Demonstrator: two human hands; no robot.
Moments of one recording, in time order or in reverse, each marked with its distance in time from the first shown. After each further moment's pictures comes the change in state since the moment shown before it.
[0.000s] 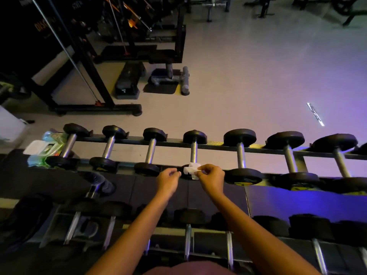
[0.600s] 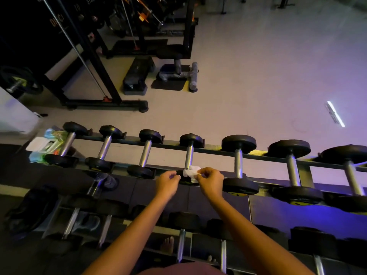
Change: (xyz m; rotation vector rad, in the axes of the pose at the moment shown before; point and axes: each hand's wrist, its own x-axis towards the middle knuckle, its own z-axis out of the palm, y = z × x) left_hand 0.017 0.013 0.042 0.171 0.047 0.002; right_hand 0.046 0.023 -0.020 -0.012 -0.081 0.023
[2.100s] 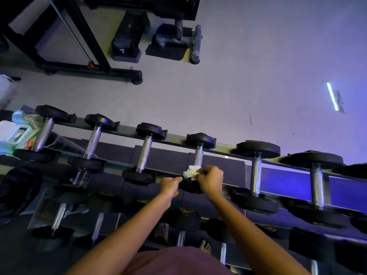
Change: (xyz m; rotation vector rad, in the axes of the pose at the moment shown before) left_hand 0.116 -0.049 0.031 -0.394 -0.140 -0.495; right_hand 0.075 -0.008 0.060 -0.296 -0.086 0.196
